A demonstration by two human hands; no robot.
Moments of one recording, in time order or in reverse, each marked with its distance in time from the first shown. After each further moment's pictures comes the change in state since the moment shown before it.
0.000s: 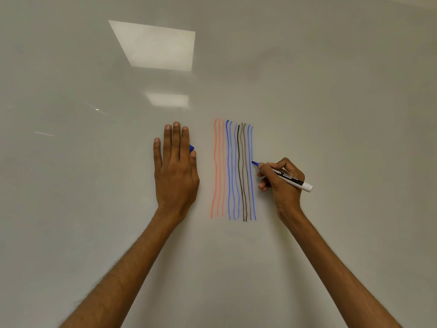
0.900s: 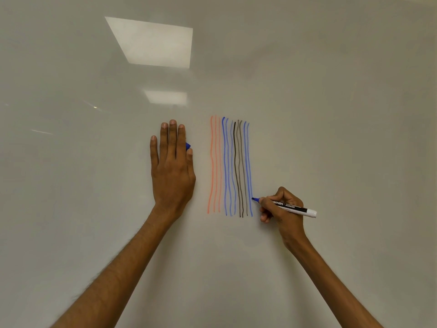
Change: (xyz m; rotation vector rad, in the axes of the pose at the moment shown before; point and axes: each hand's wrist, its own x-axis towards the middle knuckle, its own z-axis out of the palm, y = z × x) left_hand -0.002 0.001 -0.002 -0.005 0.001 -0.001; right_hand -0.051 0.019 -0.038 -0.059 -0.071 0.172
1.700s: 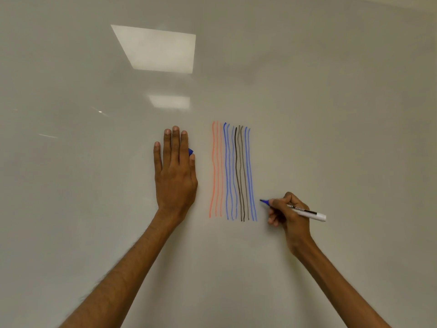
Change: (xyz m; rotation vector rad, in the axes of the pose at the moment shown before) left_hand -0.001 0.000 0.001 0.020 -0.028 -0.003; right_hand 0.001 -0.007 -0.007 0.093 0.058 0.108
